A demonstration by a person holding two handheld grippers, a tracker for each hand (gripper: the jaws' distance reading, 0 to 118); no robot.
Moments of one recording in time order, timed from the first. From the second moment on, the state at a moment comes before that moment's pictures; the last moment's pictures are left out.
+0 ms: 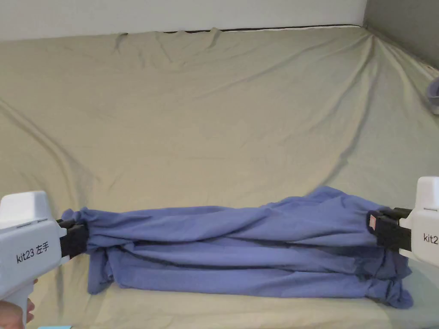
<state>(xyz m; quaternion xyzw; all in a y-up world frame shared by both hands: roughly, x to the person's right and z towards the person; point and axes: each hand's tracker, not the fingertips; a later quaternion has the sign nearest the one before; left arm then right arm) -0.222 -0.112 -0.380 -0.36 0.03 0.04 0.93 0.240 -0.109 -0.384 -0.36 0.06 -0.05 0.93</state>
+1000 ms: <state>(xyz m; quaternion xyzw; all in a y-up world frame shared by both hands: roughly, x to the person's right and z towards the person) -0.234 -0.057 -0.362 -0.27 0.05 0.10 0.96 0.177 -0.044 -0.420 -0.16 0.17 -0.02 0.97</state>
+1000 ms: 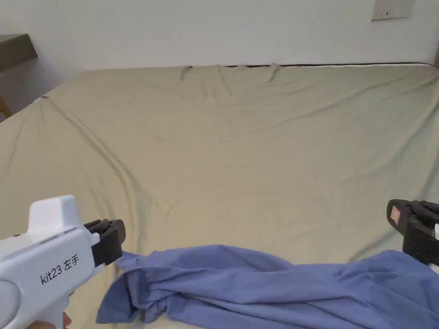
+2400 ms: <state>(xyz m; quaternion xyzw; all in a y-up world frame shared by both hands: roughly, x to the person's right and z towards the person) -0.126 -0.071 -0.419 -0.31 -0.16 0.10 0.93 0.231 -0.092 -0.423 -0.26 0.14 -0.14 0.94</state>
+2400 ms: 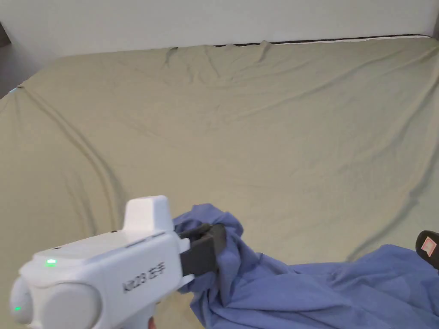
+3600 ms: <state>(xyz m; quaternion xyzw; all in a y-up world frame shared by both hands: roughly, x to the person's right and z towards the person) 0.018 -0.141 -0.440 -0.37 -0.24 -0.04 0.90 0.247 -0.095 -0.400 -0.27 0.12 -0.15 0.94</state>
